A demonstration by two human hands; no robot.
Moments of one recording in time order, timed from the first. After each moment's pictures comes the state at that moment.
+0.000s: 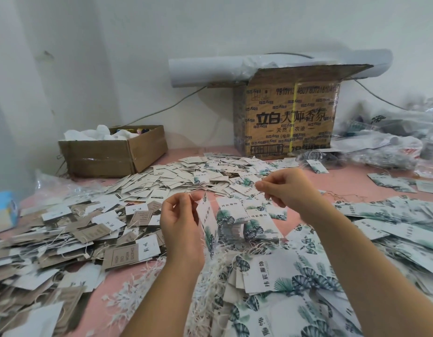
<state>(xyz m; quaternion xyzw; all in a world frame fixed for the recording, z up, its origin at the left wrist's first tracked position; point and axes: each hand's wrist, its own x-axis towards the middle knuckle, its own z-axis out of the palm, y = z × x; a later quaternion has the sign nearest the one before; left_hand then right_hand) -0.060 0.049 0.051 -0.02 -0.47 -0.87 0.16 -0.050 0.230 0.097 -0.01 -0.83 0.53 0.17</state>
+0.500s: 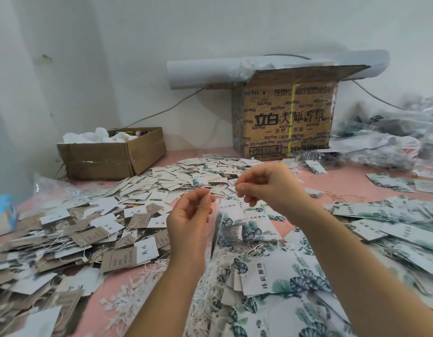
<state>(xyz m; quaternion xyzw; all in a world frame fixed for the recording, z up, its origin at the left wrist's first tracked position) -0.055 0.052 0.050 -0.13 -0.54 -0.82 0.15 -0.040 0.203 0.109 0.13 -0.81 0.55 0.17</state>
